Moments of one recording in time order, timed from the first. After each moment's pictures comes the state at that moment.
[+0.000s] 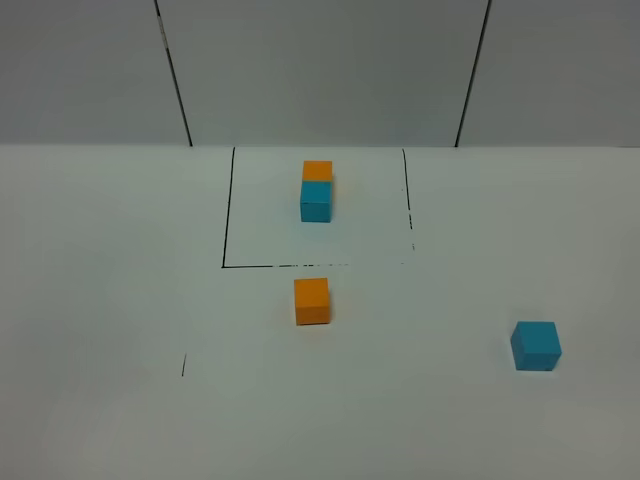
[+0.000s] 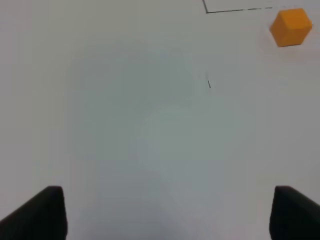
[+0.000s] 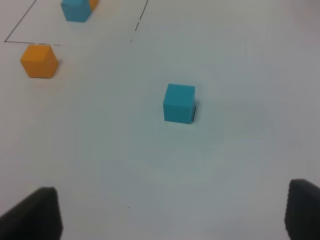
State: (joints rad) left arm -0.11 0.10 -0.52 -0.11 1.07 0.07; right arm 0.14 -0.01 -0.50 0.07 1.06 -0.07
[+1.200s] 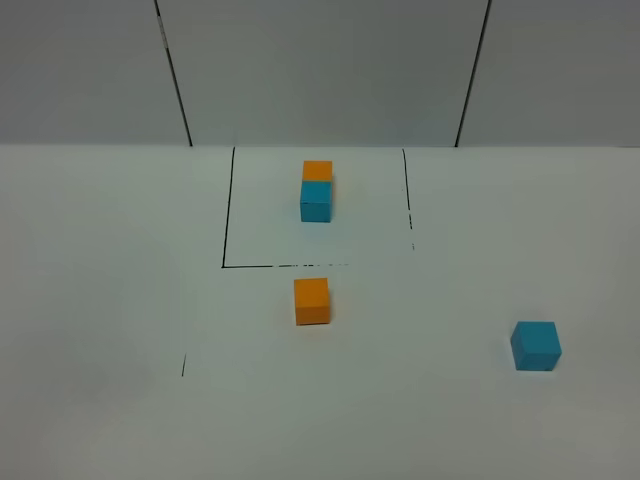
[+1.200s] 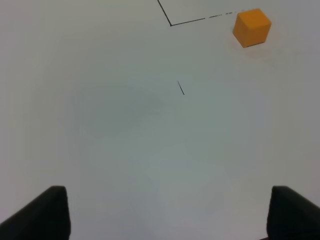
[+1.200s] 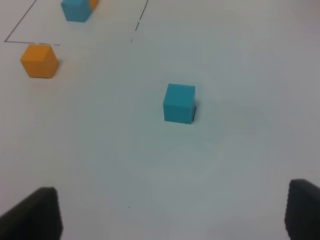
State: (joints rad) left arm -0.11 0.01 -0.51 -0.17 1.08 0.19; right arm 0.14 -0.01 -0.50 0.07 1.06 -0.07
